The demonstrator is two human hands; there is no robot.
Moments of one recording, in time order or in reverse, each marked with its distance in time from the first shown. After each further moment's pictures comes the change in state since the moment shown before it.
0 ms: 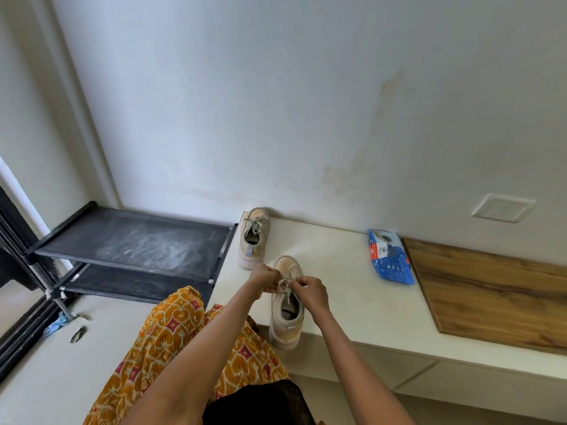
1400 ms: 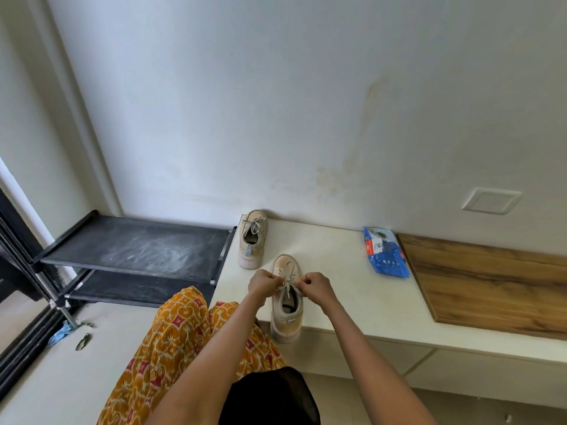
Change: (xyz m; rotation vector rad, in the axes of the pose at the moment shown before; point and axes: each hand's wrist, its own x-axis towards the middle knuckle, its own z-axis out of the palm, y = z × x) left_hand -0.035 -0.010 0.012 0.130 0.144 0.038; right_hand -0.003 0.004 -0.022 -0.126 -0.077 -0.063
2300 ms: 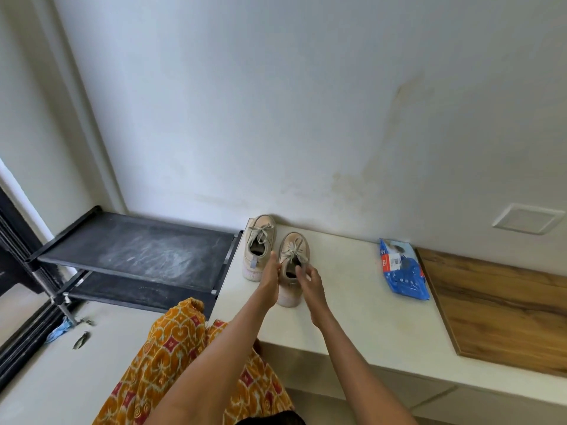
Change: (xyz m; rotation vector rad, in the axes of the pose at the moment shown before) left_hand 0.030 0.045 0.002 -0.706 -0.038 -0.037; right_hand 0.061 -0.011 0.035 0.618 0.064 0.013
